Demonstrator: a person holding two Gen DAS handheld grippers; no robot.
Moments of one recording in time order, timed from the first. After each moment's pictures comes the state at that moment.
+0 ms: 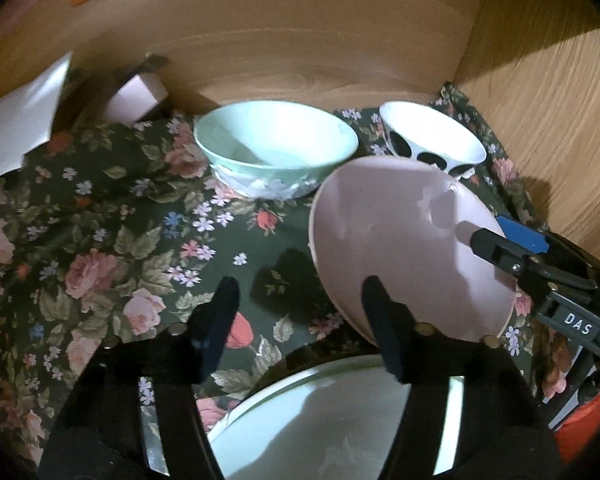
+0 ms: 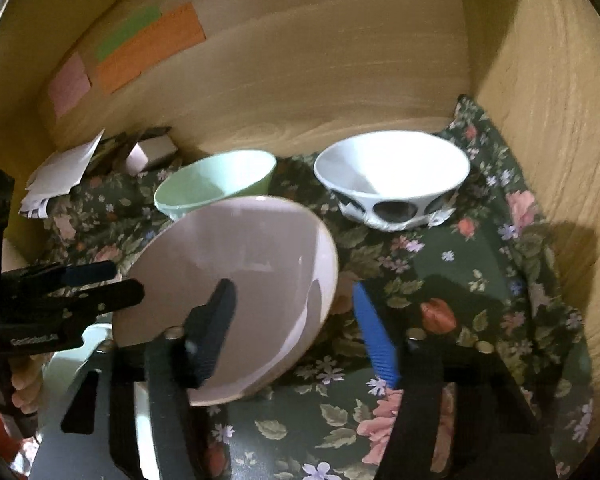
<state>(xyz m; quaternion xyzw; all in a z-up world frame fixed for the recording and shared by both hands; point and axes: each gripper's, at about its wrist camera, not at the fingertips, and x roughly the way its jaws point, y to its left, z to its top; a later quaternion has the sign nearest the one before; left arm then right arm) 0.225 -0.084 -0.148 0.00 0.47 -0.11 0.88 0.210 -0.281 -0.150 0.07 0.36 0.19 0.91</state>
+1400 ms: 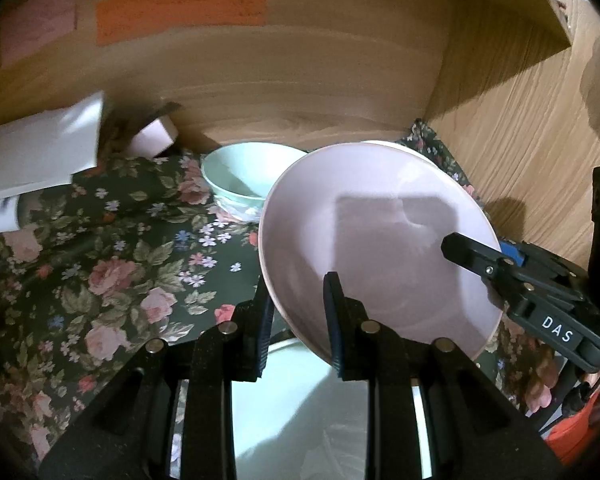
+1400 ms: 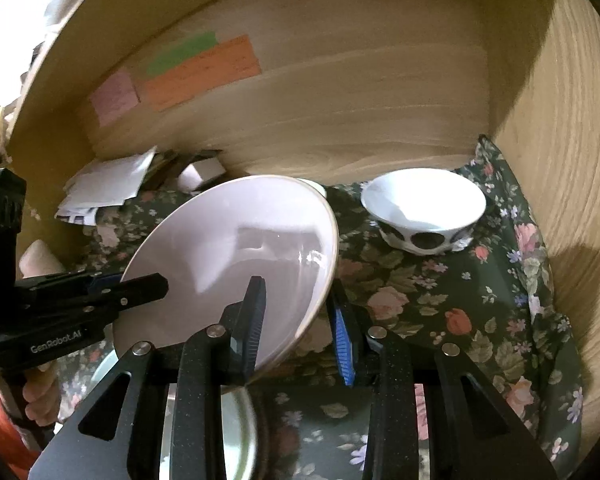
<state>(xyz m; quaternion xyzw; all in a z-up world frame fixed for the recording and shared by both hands) 0.179 -0.078 -0.103 -0.02 0.41 -0.11 0.91 0.170 -0.259 -0.104 0.07 0.31 0.23 0.92</state>
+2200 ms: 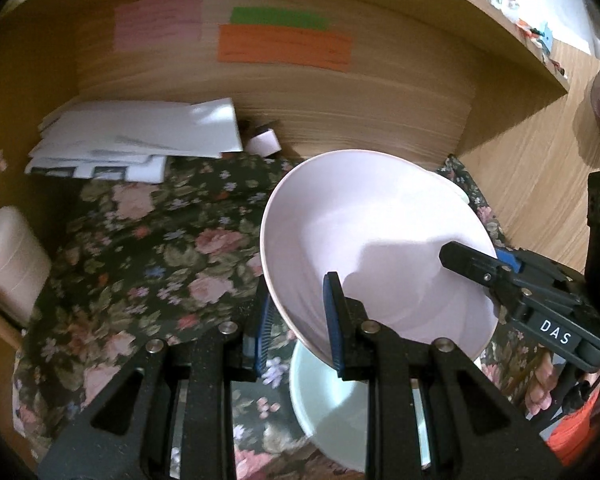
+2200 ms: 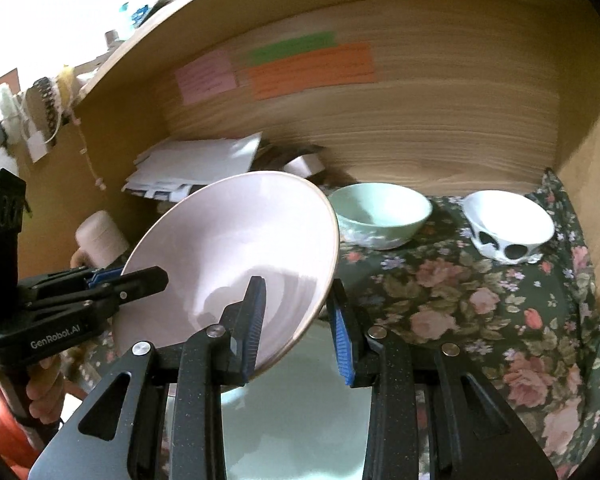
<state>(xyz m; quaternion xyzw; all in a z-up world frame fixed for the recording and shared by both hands) 0.087 -0.001 -0.078 -0.05 0.36 -0.04 0.93 0.115 -0.178 -0.083 0.04 0.29 0.31 0.91</state>
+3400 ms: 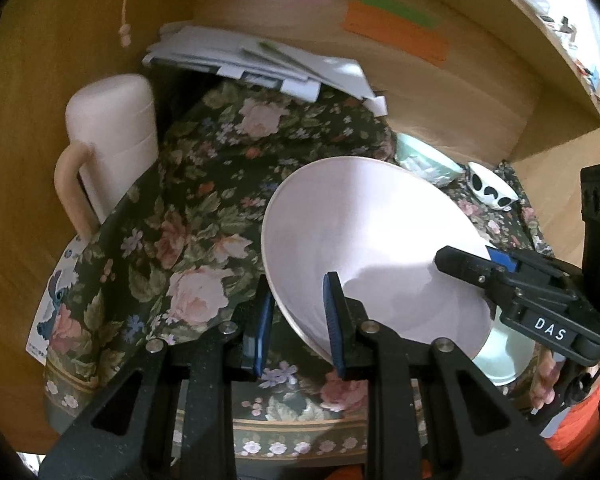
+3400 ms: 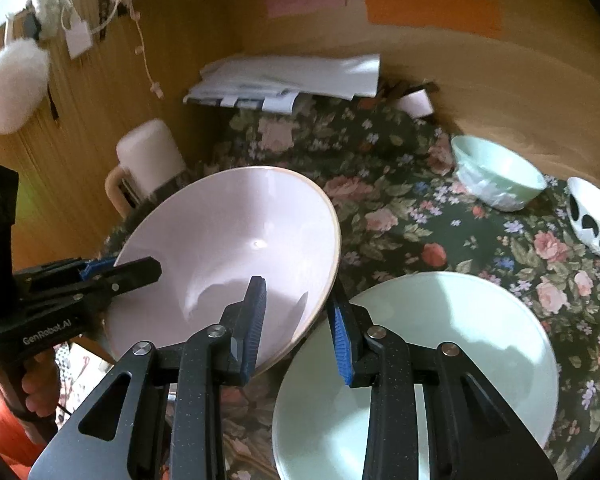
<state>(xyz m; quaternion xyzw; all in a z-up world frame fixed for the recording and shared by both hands) 0.008 0.103 -0.128 -0.12 0.38 0.04 0.92 0.088 -0.063 -0.123 -0.04 0.36 0.37 0.86</state>
